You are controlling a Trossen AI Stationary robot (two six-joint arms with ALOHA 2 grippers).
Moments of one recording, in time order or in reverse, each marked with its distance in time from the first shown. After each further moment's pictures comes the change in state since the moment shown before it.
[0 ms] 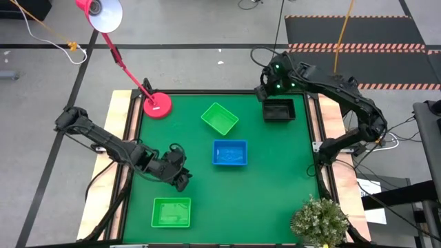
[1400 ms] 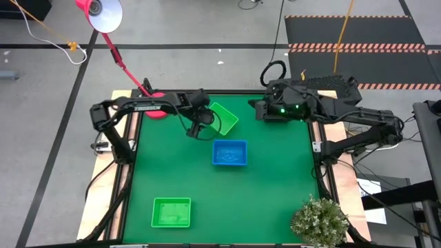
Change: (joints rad) left arm 0.900 0.447 0.284 -0.016 0.441 1.897; right arm 0.547 -0.239 -0.093 0.304 0.526 0.491
